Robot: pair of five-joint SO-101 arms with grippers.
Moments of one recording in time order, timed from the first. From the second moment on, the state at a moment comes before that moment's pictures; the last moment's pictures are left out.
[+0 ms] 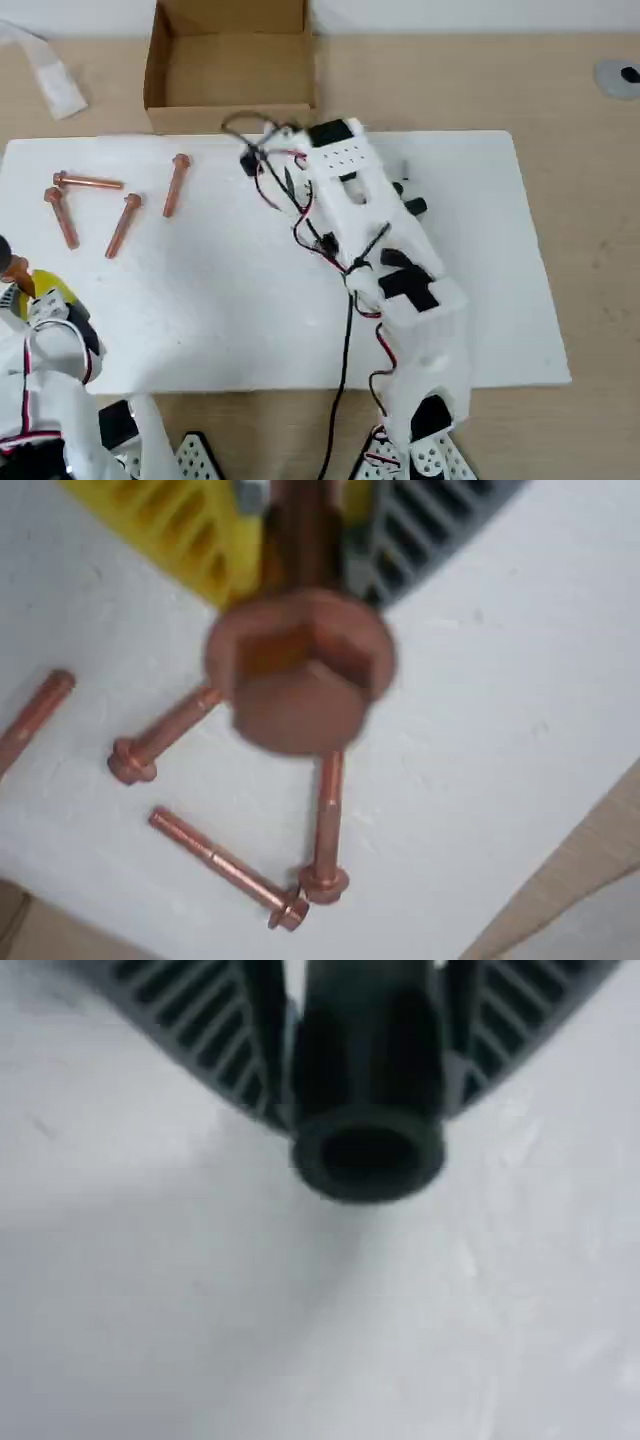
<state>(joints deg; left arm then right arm) -31.6 -82.1 32.0 87.1 -5.4 -25.1 27.6 -17.5 92.6 8.1</state>
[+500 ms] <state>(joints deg) -31.6 -82.1 32.8 83.6 -5.4 -26.2 -6.5 -29.9 101.2 2.4</state>
